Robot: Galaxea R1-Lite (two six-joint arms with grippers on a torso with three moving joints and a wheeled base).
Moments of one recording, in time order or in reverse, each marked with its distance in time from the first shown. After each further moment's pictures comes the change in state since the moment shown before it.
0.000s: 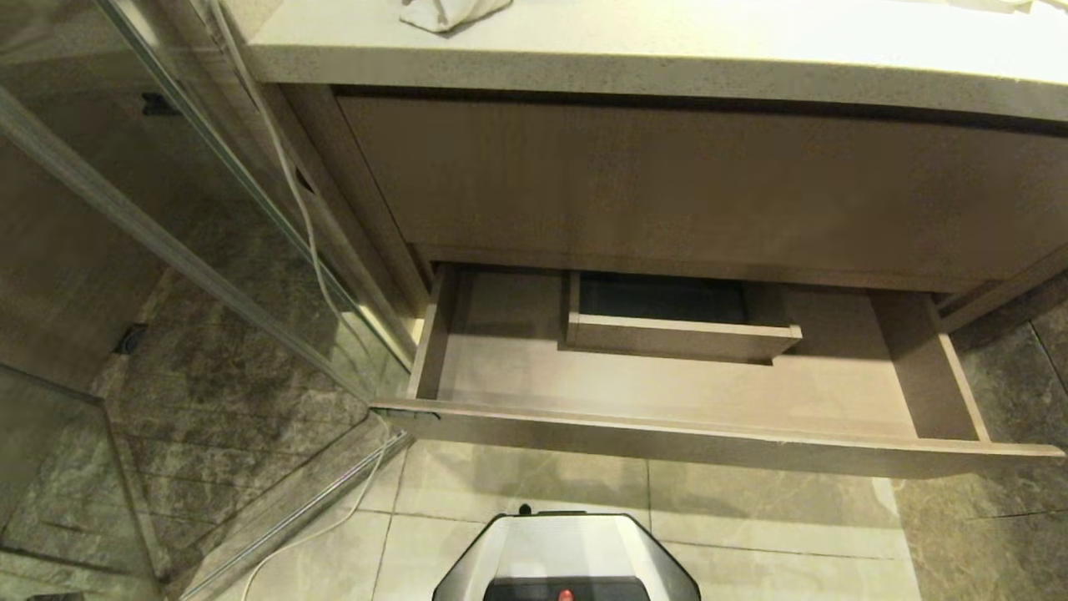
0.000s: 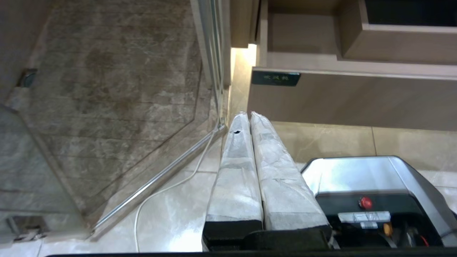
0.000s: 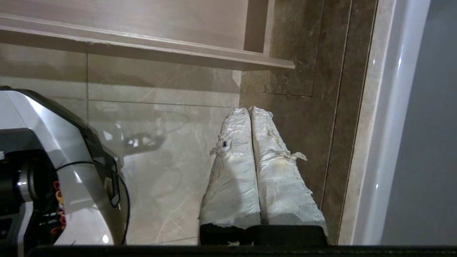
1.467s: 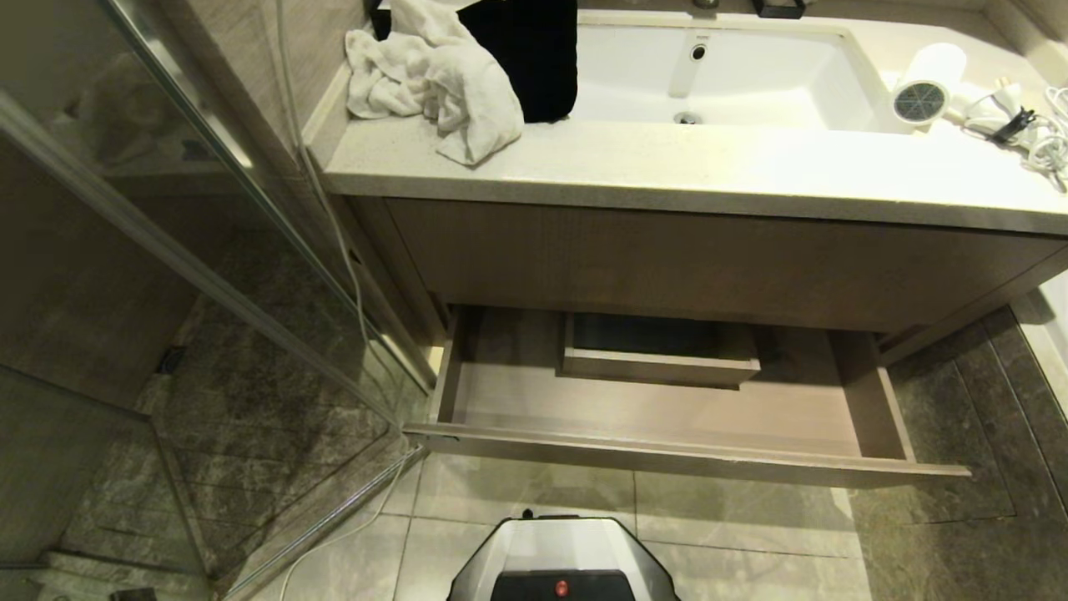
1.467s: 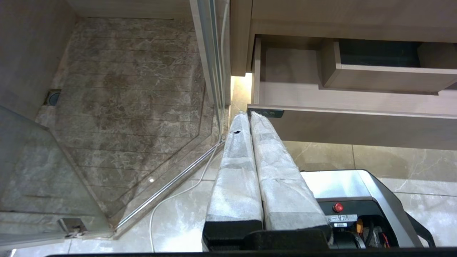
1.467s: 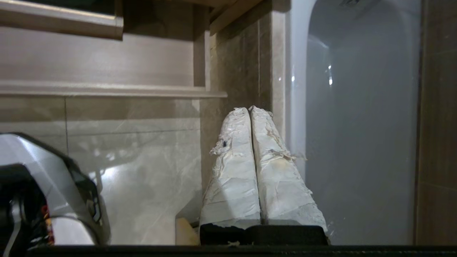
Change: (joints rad) left arm 0.000 0.000 0.000 -0.002 0.000 0.000; right arm -0.079 -0.003 -0.113 -0.019 -0.006 0.017
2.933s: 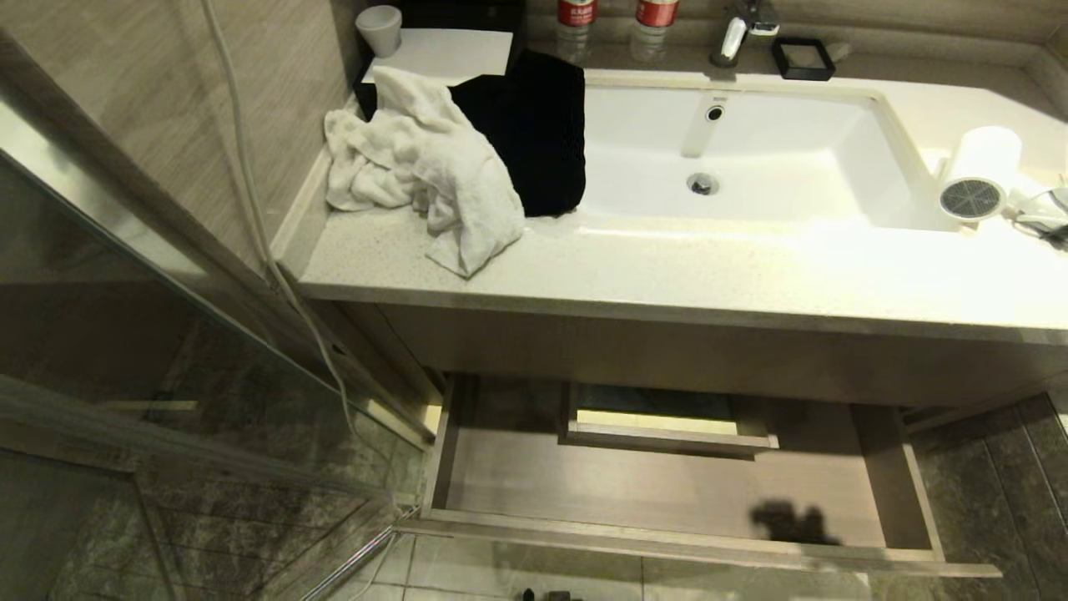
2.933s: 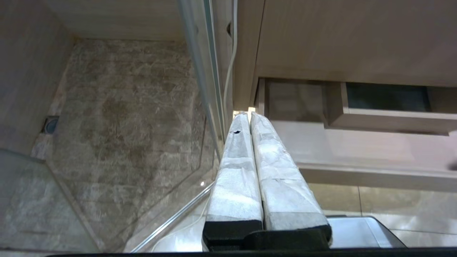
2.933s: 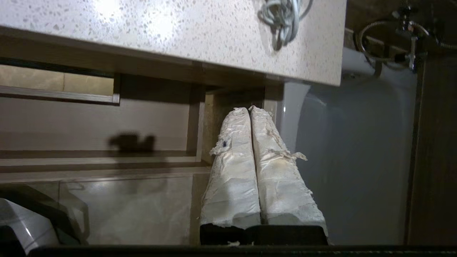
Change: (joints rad) left arm 0.000 0.000 0.000 0.000 0.000 0.000; right arm -0.139 0.311 -0.164 -0.143 0.199 -0.093
